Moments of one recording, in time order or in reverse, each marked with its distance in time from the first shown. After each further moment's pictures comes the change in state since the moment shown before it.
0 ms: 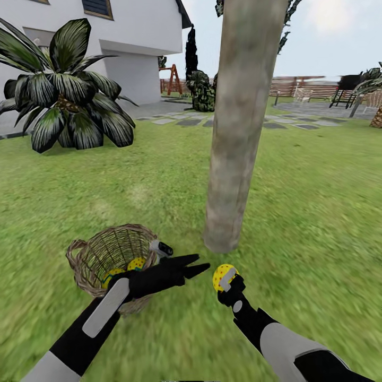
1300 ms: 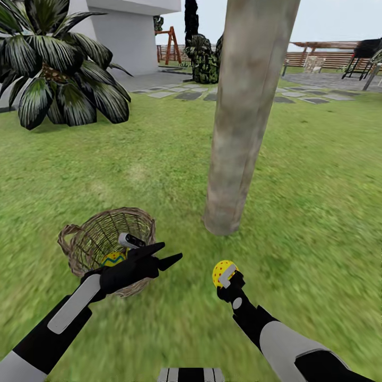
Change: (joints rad) left arm 0.000 0.181 0.019 -0.055 0.208 -0.004 0.000; right arm 0.000 0.000 0.001 -0.035 -0.007 0.002 0.000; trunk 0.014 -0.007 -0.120
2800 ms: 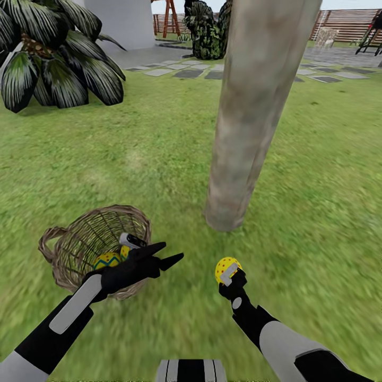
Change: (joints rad) left arm 0.000 -0.009 -0.002 0.000 0.000 -0.002 0.002; right arm 0.000 0.002 0.000 -0.001 0.000 0.000 -0.077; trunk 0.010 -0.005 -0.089
